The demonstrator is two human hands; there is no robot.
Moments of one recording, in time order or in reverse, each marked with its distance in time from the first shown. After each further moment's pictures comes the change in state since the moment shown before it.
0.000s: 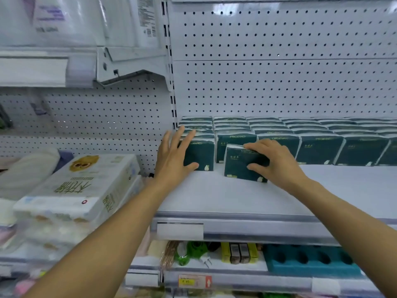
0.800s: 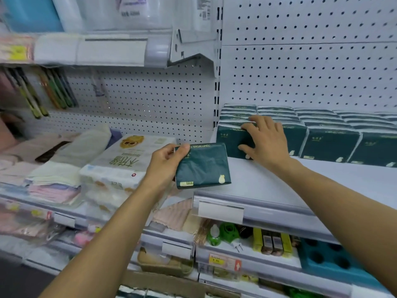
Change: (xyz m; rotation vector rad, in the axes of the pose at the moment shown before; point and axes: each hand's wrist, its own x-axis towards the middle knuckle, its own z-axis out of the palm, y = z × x) left_hand -0.095 -0.041 -0.074 -1.022 0.179 -0.539; right_hand 0.065 -0.083 0.075 -0.299 0.106 -0.159
